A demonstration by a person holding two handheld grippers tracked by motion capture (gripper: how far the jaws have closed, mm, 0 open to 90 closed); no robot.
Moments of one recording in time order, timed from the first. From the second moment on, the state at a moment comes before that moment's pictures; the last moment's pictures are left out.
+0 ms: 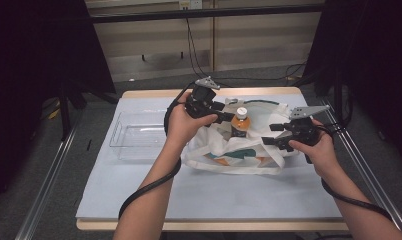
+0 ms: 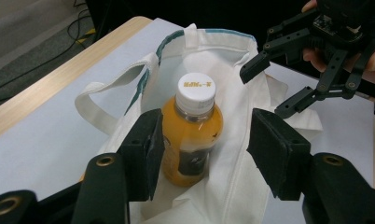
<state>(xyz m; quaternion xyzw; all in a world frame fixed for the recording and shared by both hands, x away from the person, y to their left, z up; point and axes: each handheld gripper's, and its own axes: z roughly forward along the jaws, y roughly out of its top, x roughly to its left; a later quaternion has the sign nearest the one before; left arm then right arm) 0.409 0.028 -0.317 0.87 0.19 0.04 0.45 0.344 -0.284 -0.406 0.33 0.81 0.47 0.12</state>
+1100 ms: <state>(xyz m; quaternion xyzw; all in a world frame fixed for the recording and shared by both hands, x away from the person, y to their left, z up) 0.430 0.033 -0.330 0.88 0.23 0.07 0.42 0.344 -0.269 -0.420 0.30 0.85 0.42 0.11</state>
